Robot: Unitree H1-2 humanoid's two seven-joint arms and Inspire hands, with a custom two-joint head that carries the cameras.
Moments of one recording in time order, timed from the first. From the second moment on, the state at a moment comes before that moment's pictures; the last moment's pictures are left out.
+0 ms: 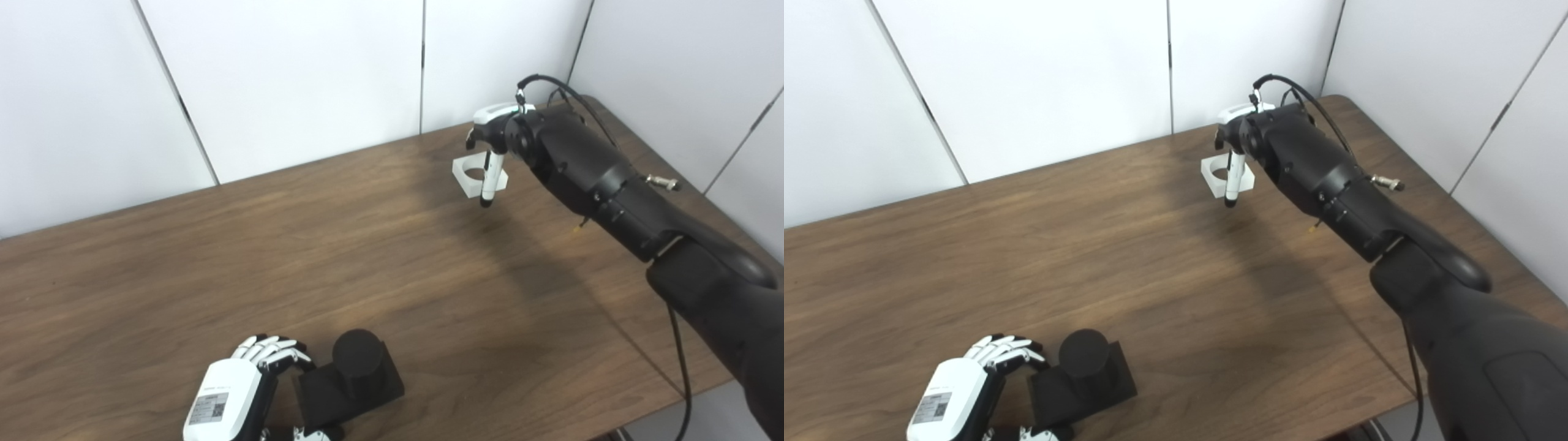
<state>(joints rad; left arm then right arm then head) 0.13 0.27 -0.45 -0.29 0.93 -0.03 -0.09 -0.71 -0.66 0.40 0.27 -1.01 0.44 0.80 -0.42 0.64</state>
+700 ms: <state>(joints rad) 0.13 0.26 -0.45 -0.30 0.95 -0.01 -0.10 -0.67 -0.66 0.40 0.29 -0.97 0.40 0.69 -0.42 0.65</state>
